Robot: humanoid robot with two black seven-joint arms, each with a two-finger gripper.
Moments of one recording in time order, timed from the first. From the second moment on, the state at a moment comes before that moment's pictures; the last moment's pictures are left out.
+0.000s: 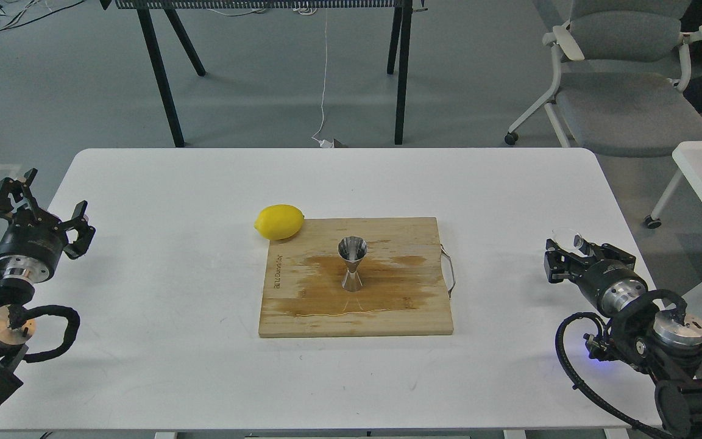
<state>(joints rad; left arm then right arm) -0.52 0.42 -0.74 -0.36 -0.07 -0.49 -0.49 0.22 -0.30 1.21 0.96 0.58 -0.06 -0.09</state>
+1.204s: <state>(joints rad) -0.52 0.42 -0.74 -0.36 -0.07 -0.49 -0.49 0.25 -0.28 1.17 0.91 0.56 -0.04 -0.12</state>
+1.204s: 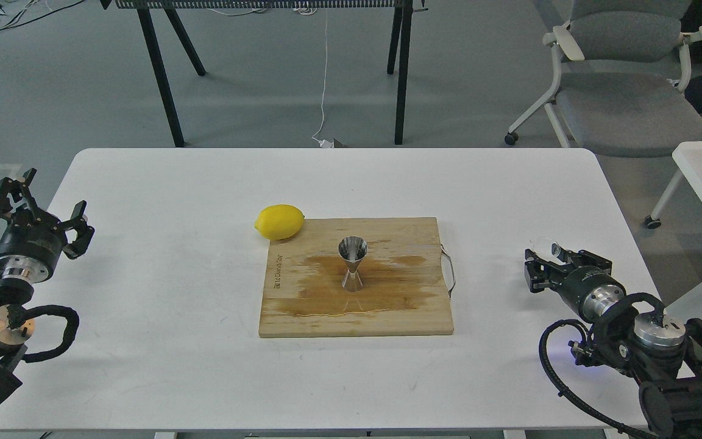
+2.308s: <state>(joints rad) -0.52 0.44 -0.74 -0.35 -0.06 -0.49 -0.49 0.24 -0.29 1.16 1.16 0.43 0.00 -0.12</state>
